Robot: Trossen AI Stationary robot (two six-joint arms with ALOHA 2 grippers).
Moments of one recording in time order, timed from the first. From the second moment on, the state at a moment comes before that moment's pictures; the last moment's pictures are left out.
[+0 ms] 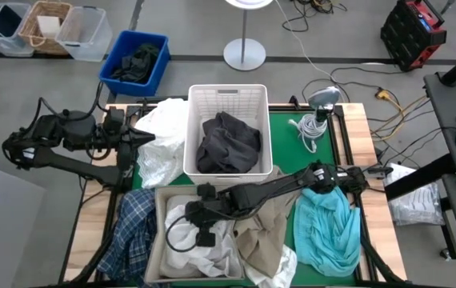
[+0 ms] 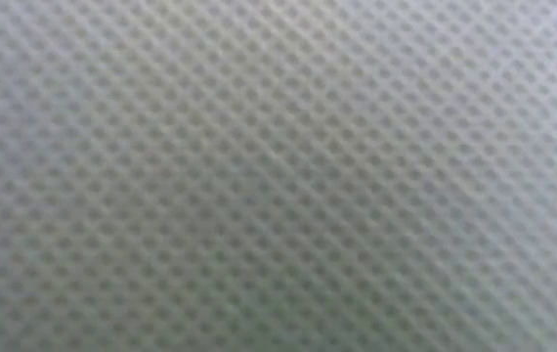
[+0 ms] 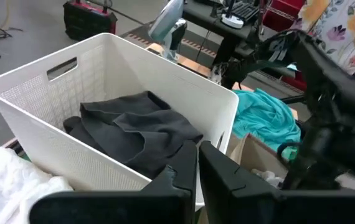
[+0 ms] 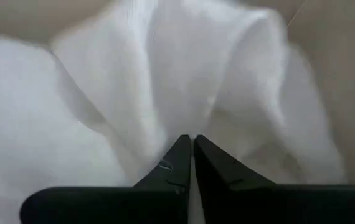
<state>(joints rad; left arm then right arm) -0.10 0.75 1.28 -0.93 -0.33 -0.47 0.29 2.31 2.35 -0.79 0.11 0.22</state>
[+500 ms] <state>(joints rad) -0.10 0.74 1.28 -0.94 -0.25 -0.48 0.29 1.98 2.36 -1.11 0.08 0.33</state>
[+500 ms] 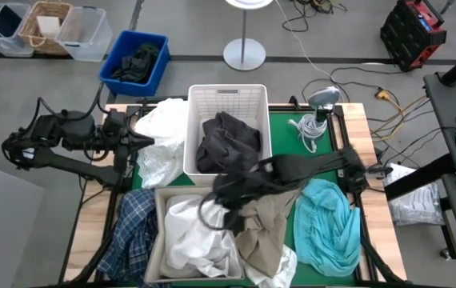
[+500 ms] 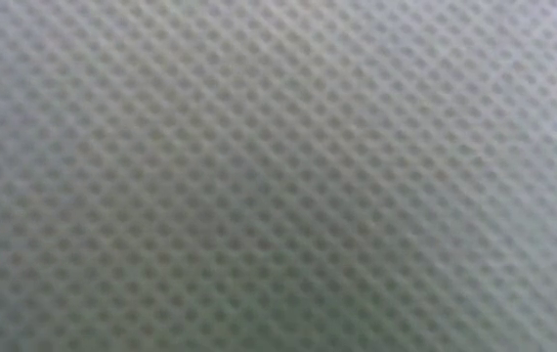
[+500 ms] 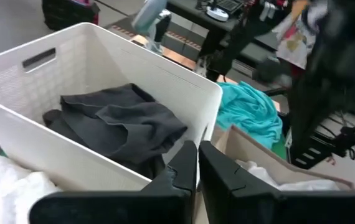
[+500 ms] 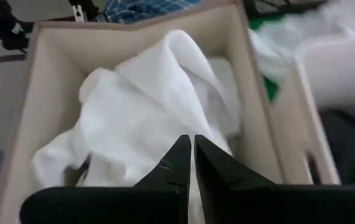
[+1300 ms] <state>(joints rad) -0.10 0.83 1.28 -0.74 -0.23 -0.56 0.28 1.67 2.34 -1.55 0.46 0.26</state>
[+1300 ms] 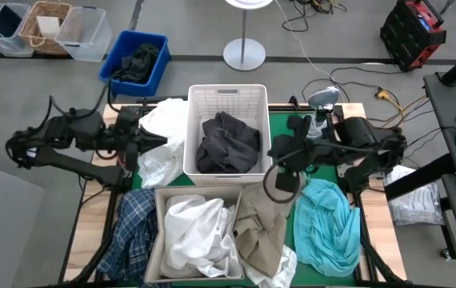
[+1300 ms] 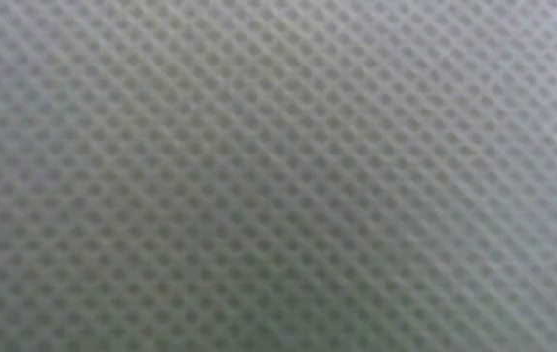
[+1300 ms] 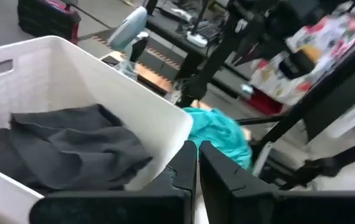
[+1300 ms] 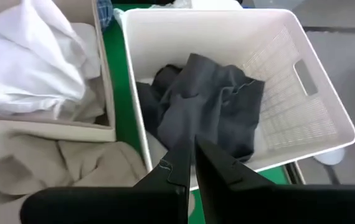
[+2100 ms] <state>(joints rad) -0.07 0.84 1.28 -1.13 -0.39 -0.70 -0.19 1.65 2.22 -1.32 0.10 -0.10</state>
